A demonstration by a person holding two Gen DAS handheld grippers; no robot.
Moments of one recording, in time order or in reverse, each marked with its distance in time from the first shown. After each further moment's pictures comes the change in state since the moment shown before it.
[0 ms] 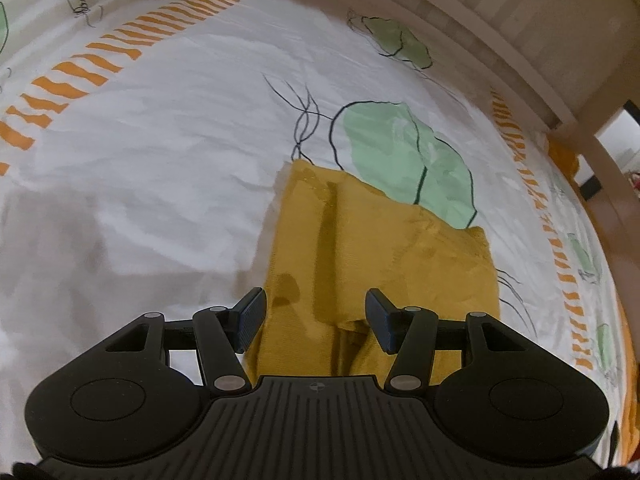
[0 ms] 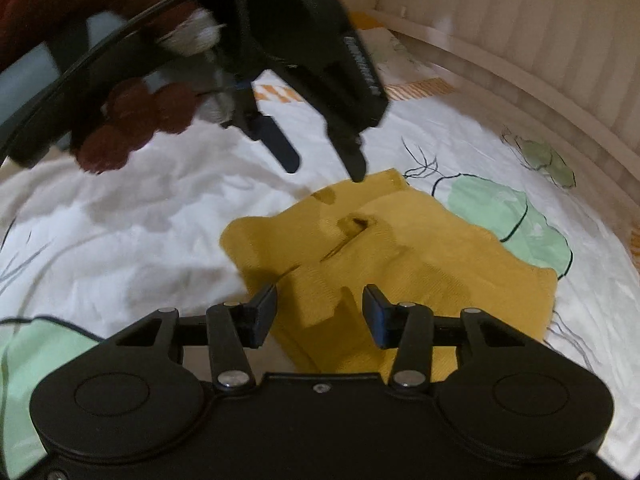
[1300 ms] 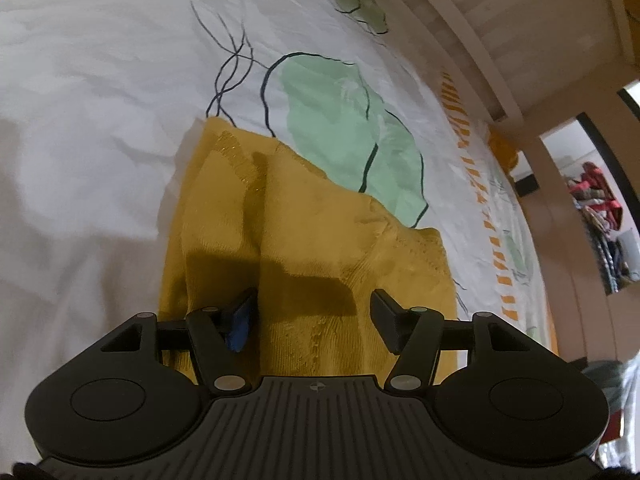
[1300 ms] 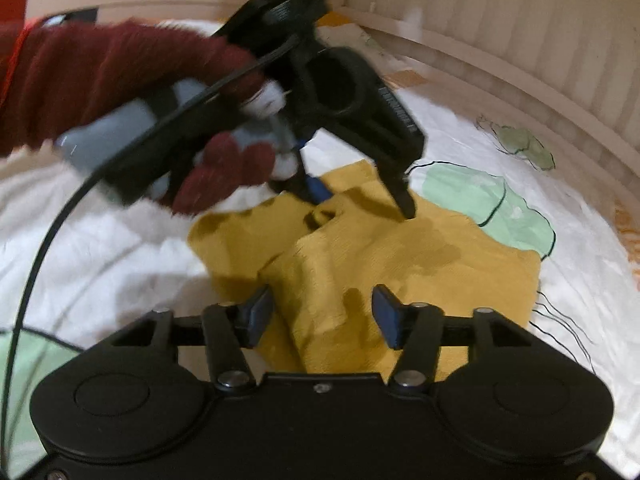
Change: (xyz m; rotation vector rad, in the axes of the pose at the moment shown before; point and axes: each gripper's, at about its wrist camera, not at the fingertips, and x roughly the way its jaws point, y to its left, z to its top) left arm 0.082 0.009 0.024 -0.080 0.132 -0.302; right arm 0.001 -0.005 -0.009 0.076 0.003 -0.055
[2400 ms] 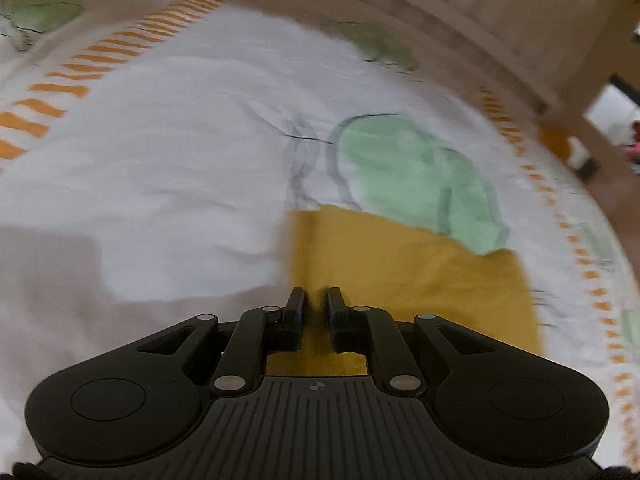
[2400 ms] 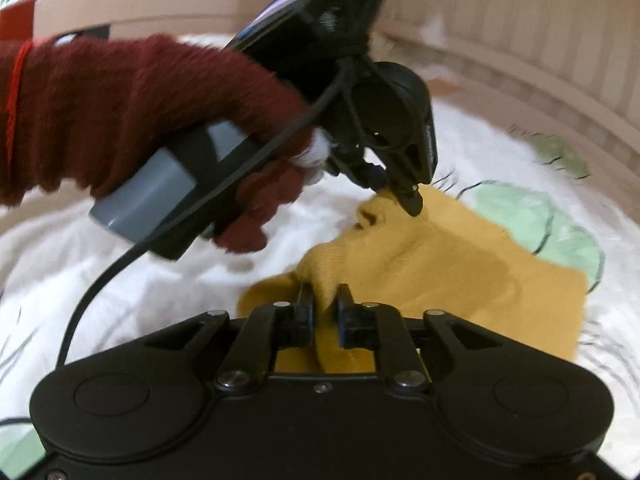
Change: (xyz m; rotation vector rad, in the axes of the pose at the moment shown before) left arm -0.025 0.009 0.013 0.225 -0.163 0.294; right arm 0.030 0.029 0.032 0.040 -0.018 0.106
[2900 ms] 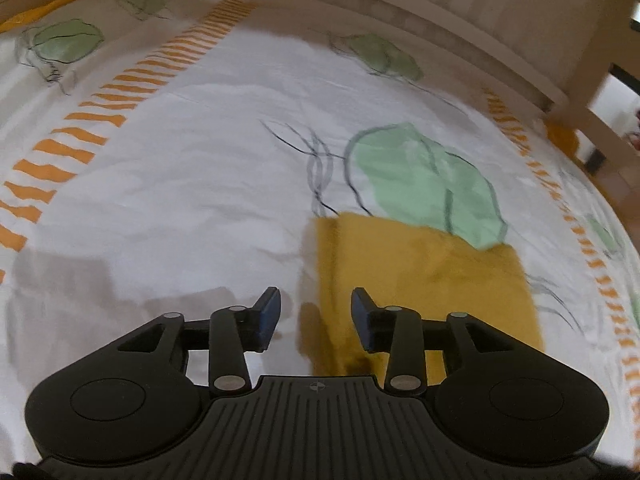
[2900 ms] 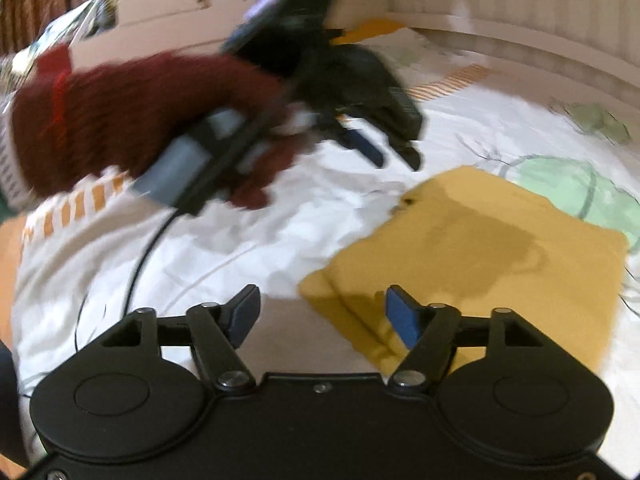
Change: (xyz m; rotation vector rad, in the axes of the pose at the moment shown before) left arm -0.050 -0.007 -0.003 0.051 -0.004 0.026; right arm -0.035 -0.030 -0.016 0.140 -0.027 0.189
